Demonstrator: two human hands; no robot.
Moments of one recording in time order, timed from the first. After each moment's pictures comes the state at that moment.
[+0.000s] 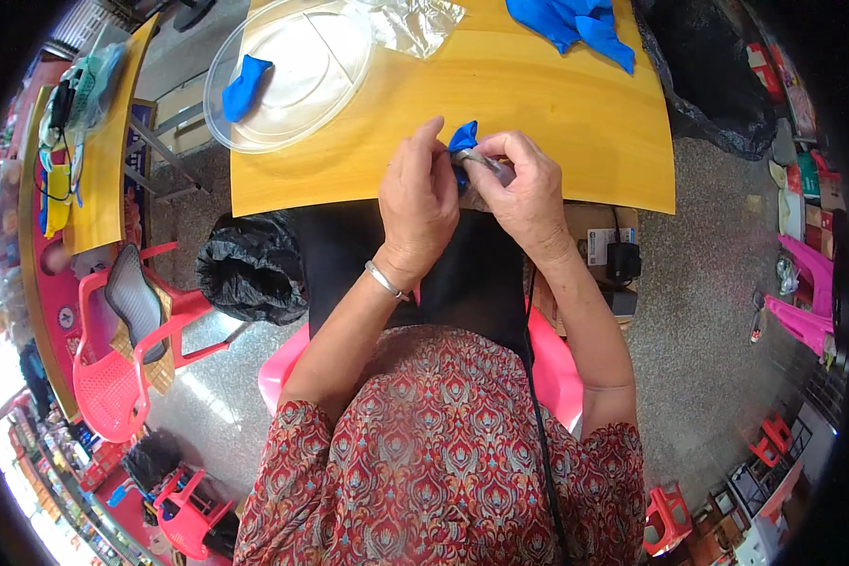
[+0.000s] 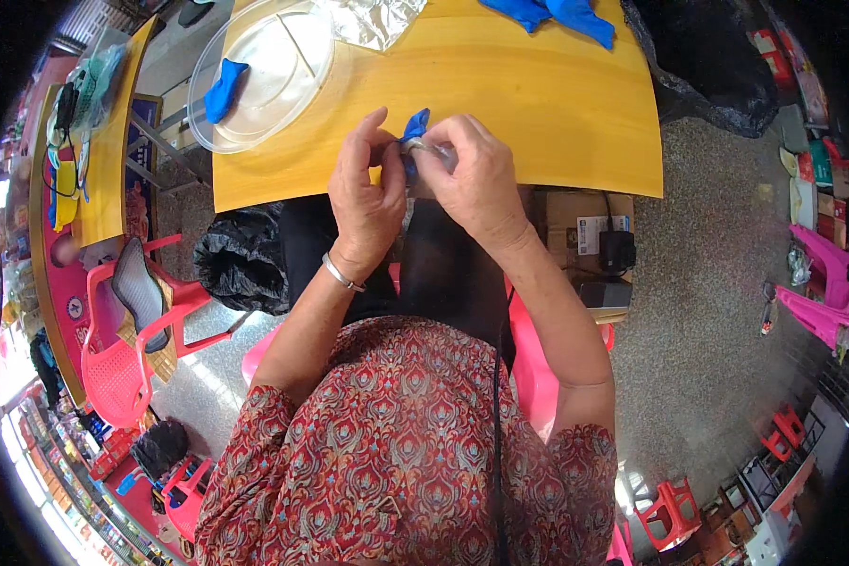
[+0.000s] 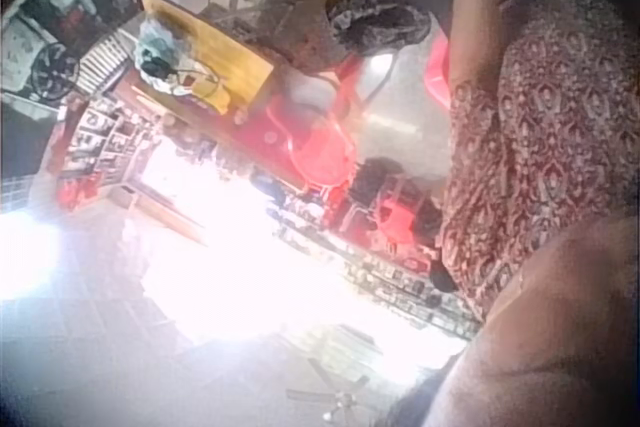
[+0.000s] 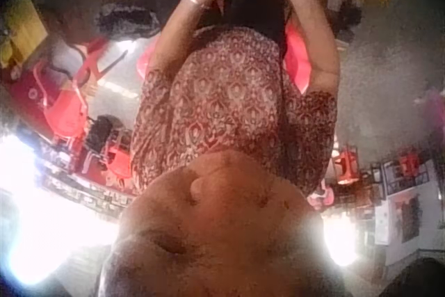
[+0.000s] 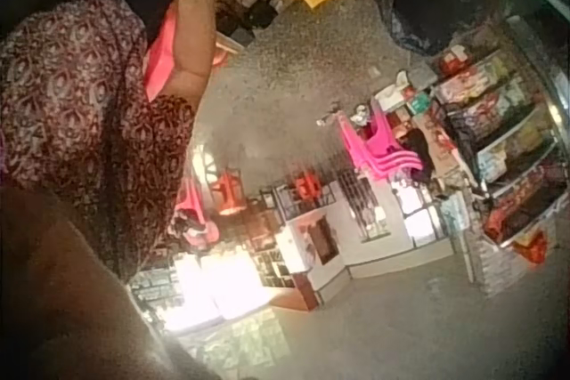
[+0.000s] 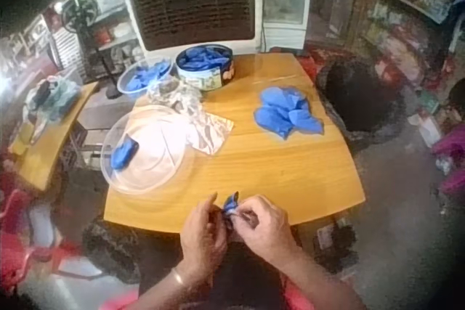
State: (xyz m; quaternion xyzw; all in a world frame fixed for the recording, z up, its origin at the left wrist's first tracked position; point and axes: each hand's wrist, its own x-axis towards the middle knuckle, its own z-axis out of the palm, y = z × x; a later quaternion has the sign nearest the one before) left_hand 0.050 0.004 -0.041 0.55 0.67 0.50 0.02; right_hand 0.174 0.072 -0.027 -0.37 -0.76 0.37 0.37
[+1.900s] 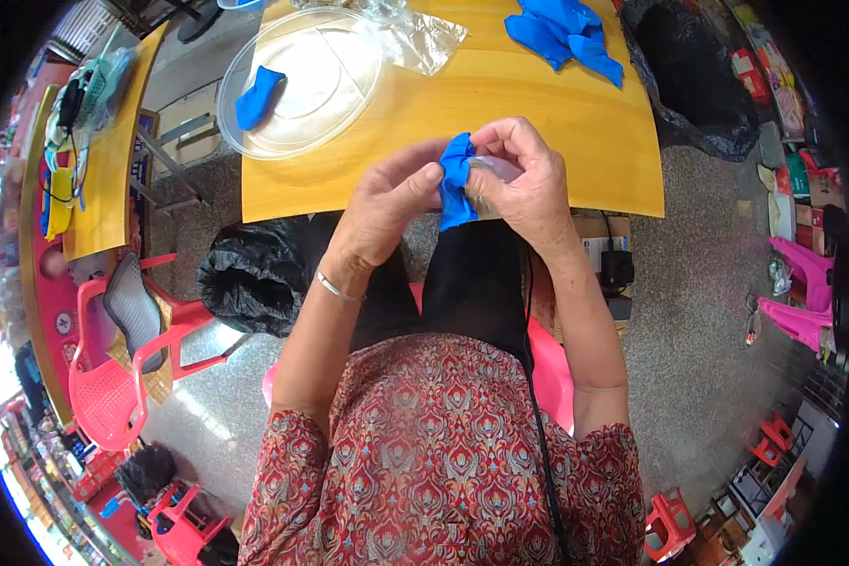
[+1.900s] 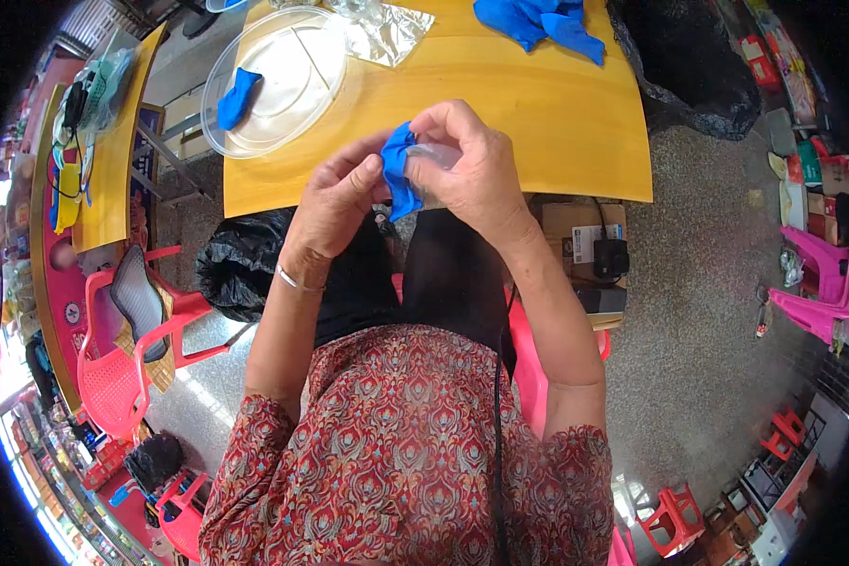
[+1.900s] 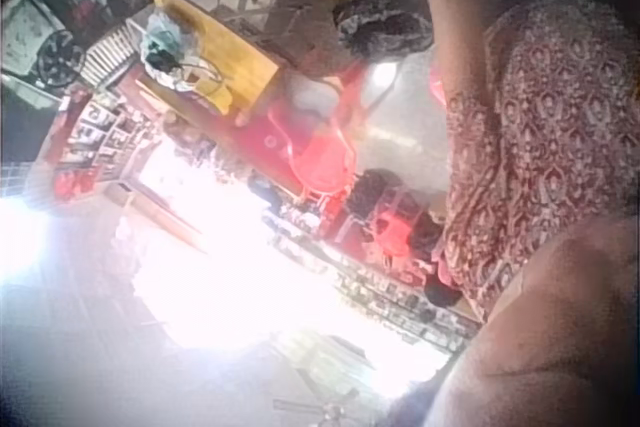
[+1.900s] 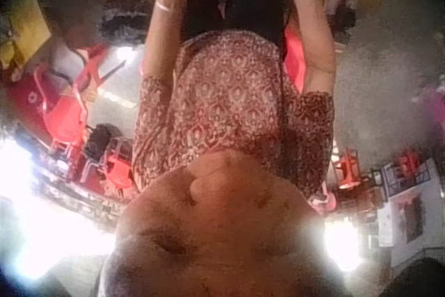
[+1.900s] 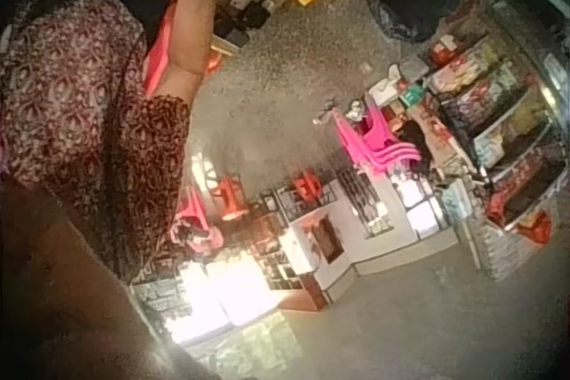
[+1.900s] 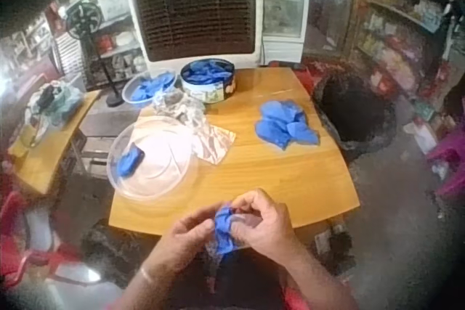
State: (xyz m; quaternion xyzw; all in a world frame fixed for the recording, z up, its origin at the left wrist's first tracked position) left_hand 0.004 -0.012 -0.001 0.23 0.41 0.59 0.66; right_hand 0.168 0.075 0.006 -0.31 -0.72 0.49 0.39
